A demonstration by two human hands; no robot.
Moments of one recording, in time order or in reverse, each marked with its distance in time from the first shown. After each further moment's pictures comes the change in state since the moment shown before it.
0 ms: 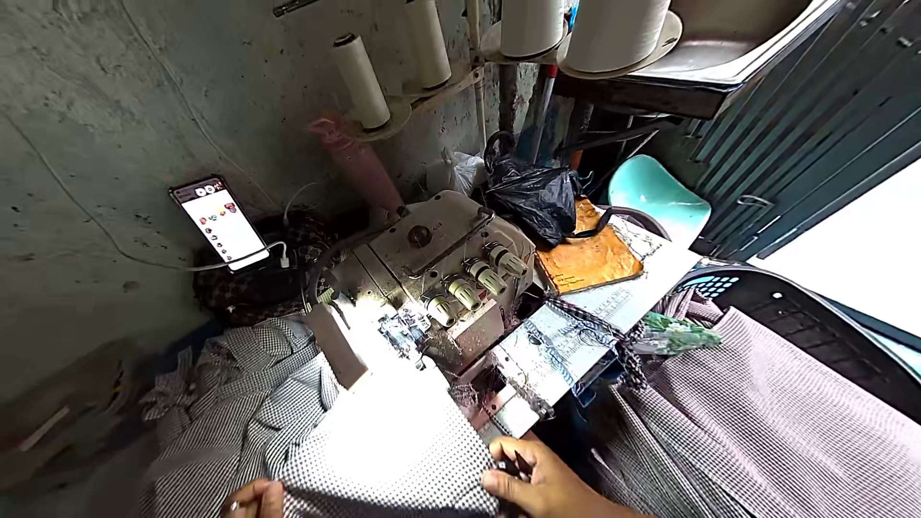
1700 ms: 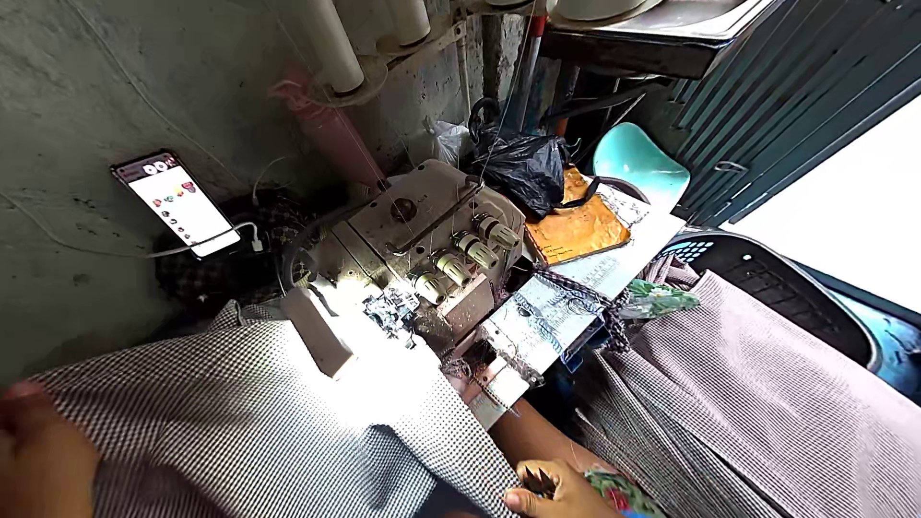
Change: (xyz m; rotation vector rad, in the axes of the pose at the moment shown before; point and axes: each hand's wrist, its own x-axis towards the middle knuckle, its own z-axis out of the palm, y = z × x) left_hand 0.182 -0.014 -0.080 0.543 0.215 -0.054; right_hand -0.048 0.043 0.011 0.060 0.136 0.114
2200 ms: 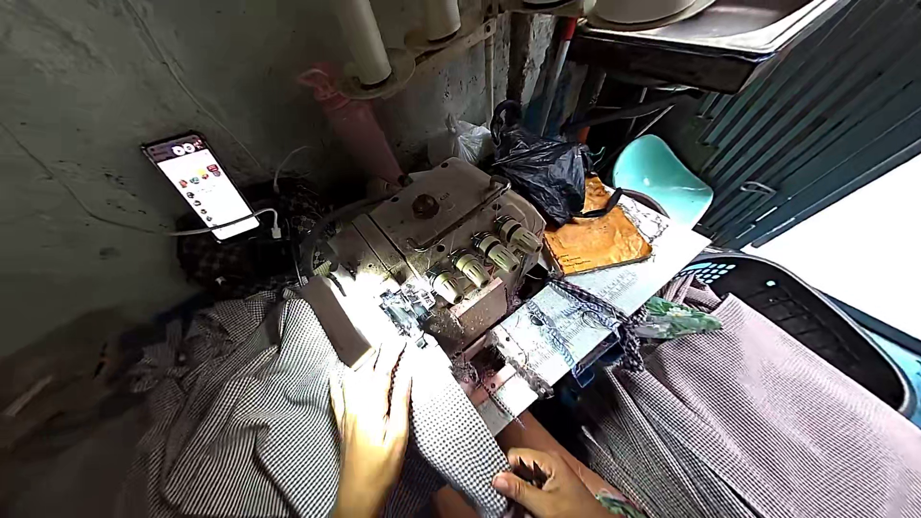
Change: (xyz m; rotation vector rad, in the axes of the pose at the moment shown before) left_hand -0.194 0.115 0.096 -0.291 -0.418 0.457; right_hand 0.021 -0.015 0.004 -0.009 -0.003 -0.078
